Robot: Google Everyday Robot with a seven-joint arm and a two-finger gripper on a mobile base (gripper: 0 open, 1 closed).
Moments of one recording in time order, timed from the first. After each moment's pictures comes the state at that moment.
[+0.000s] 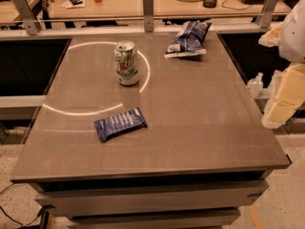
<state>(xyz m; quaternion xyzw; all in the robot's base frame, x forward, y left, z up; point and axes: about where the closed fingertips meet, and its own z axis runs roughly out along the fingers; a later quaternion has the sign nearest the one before) 0.438 -0.217 0.976 -0.60 0.78 -0.03 0.16</state>
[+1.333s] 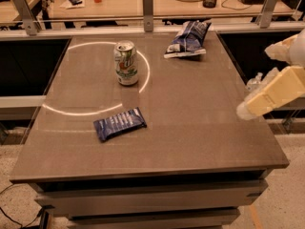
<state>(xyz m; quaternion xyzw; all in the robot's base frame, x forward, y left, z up) 0.442 -0.196 0.973 -0.45 0.83 0.12 0.31</state>
